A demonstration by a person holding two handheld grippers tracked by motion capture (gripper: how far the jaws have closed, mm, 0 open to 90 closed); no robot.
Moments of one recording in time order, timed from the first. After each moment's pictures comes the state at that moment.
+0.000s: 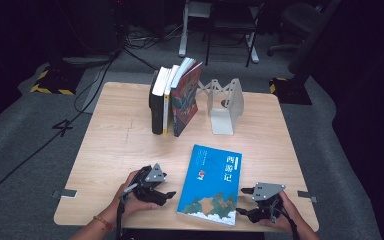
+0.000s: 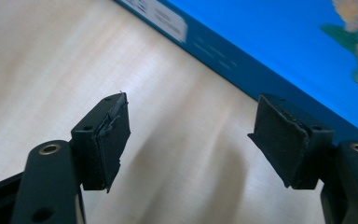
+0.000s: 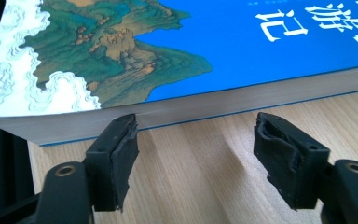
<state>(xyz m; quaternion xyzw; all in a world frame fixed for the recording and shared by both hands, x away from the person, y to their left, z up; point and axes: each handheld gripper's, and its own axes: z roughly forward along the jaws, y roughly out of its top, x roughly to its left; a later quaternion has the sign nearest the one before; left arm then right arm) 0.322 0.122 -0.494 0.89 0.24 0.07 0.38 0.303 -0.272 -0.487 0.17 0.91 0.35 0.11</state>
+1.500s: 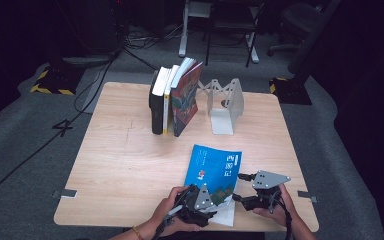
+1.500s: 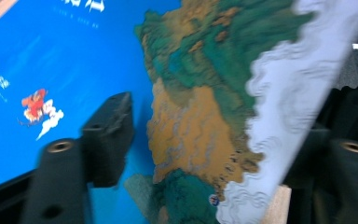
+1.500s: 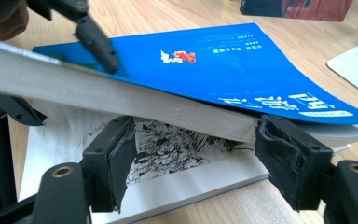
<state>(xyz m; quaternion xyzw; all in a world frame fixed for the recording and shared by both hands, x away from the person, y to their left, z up) 0.274 0.005 -0.466 0.90 0.15 0.11 0.39 0.314 -0.254 -0.452 0.20 0.87 0.43 0.15</state>
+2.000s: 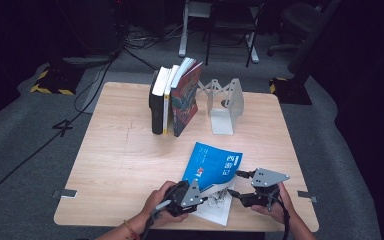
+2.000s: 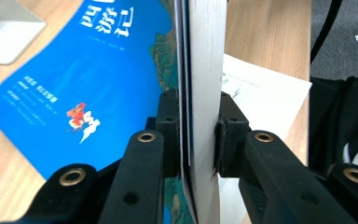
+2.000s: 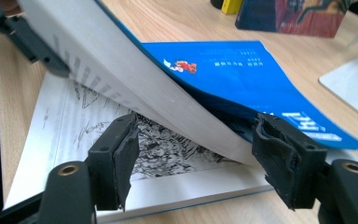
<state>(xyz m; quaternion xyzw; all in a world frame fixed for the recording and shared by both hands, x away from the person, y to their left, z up) 0.289 0.040 -0.453 0.90 0.11 0.13 0.41 0.318 -0.249 -0.447 0.19 0.86 0.44 0.16</state>
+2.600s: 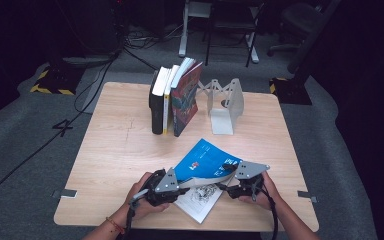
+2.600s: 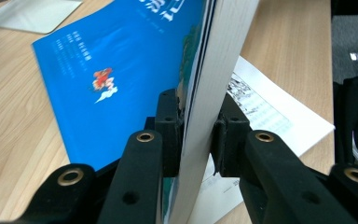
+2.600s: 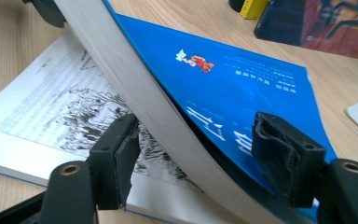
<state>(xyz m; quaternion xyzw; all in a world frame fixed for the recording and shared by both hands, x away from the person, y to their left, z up) 0.310 0.093 -0.454 0.88 0.15 0.11 0.43 0.353 -0.215 -0.460 0.14 0.88 0.42 0.15</state>
